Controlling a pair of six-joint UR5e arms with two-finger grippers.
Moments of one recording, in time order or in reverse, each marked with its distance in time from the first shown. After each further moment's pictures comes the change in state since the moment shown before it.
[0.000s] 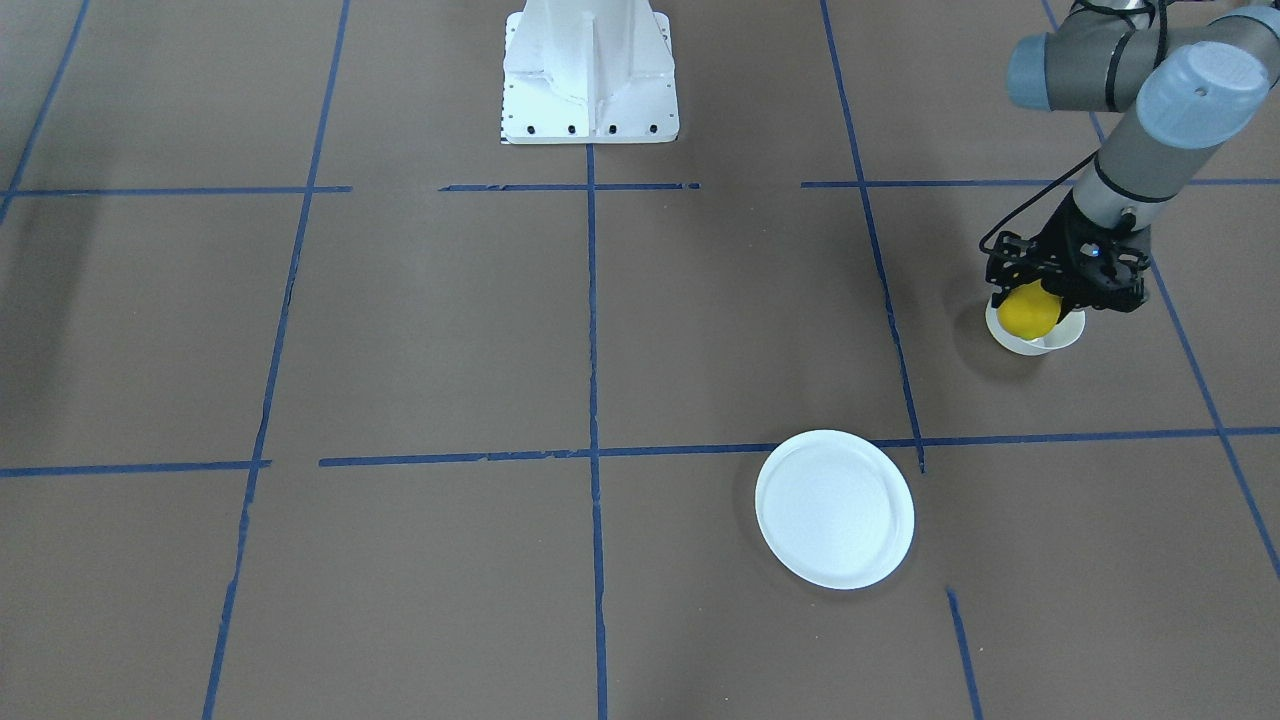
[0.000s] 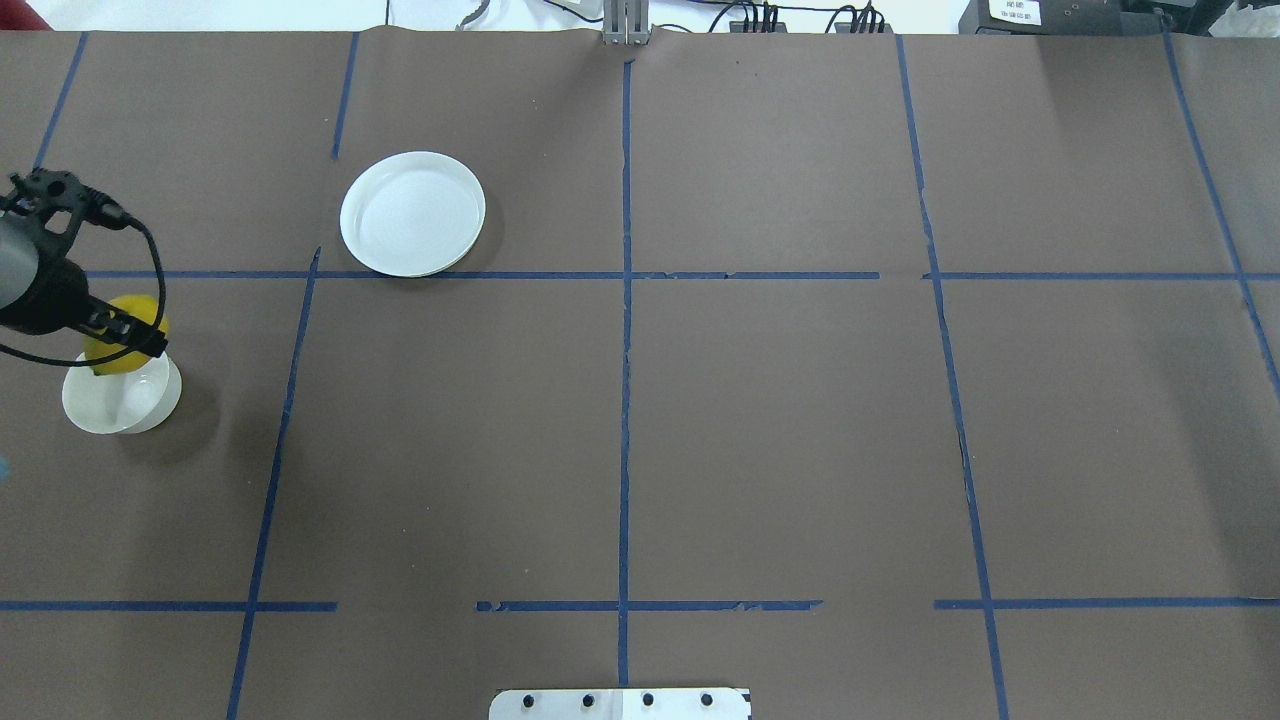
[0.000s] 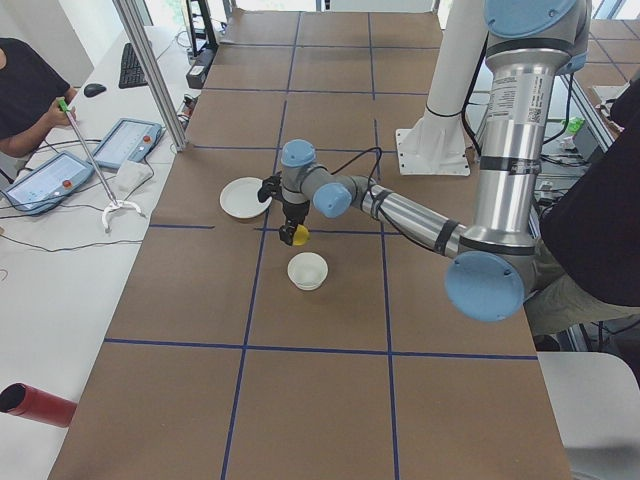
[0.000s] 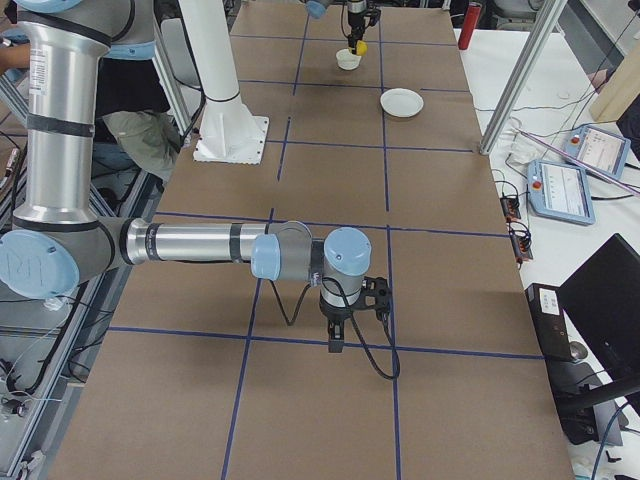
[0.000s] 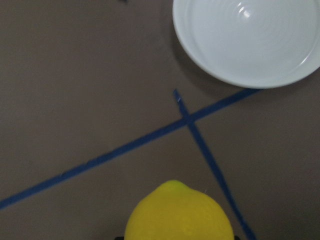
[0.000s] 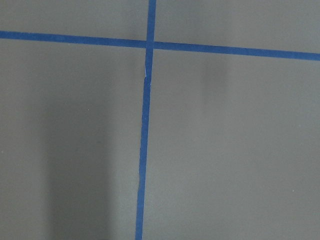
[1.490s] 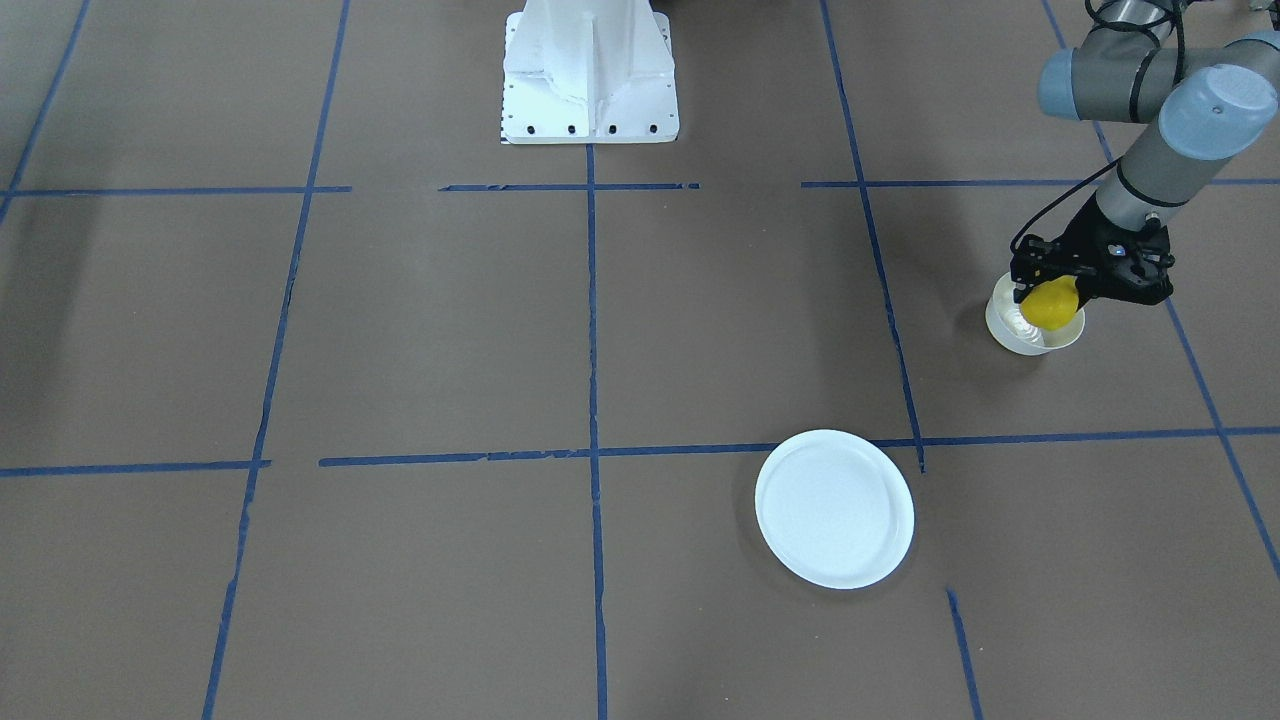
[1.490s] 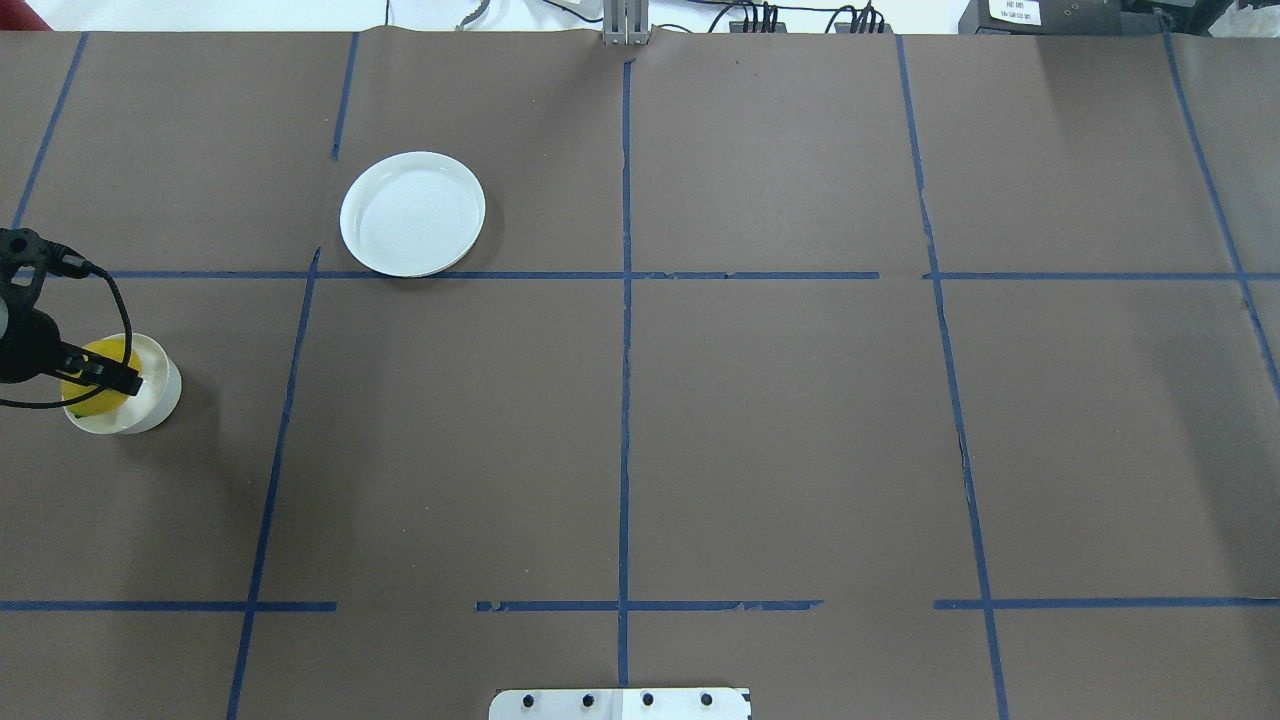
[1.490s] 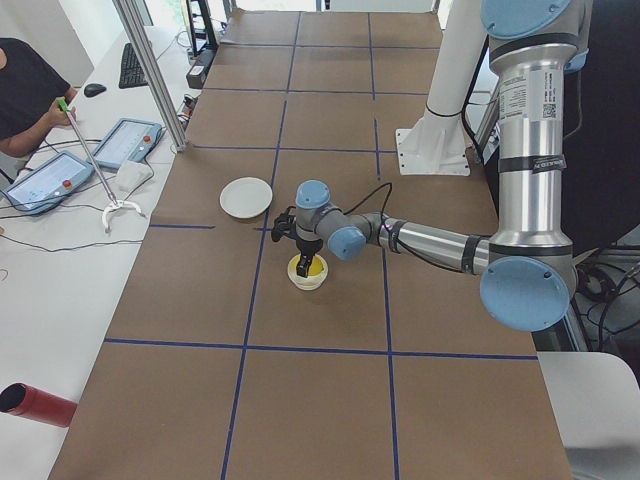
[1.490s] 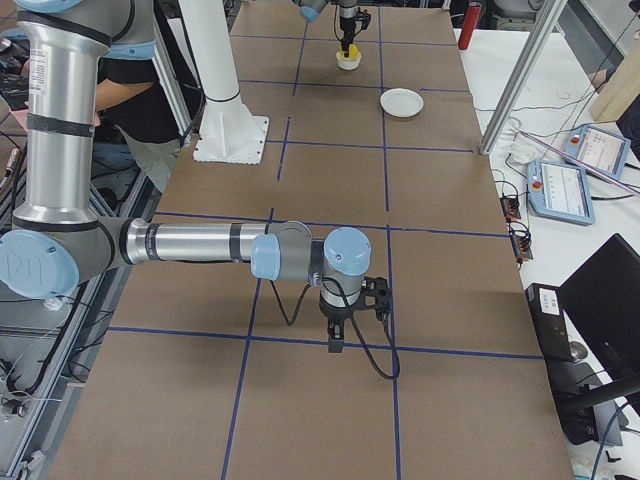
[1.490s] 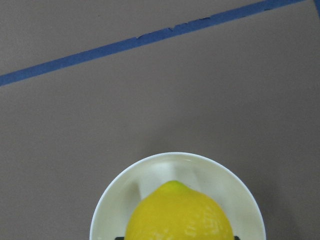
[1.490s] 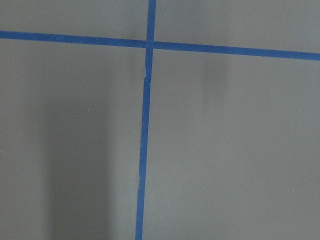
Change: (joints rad) left arm 0.027 0.060 0.111 -0.192 -0.006 -0.097; right arm 0.000 0.000 0.000 0.000 0.000 0.000
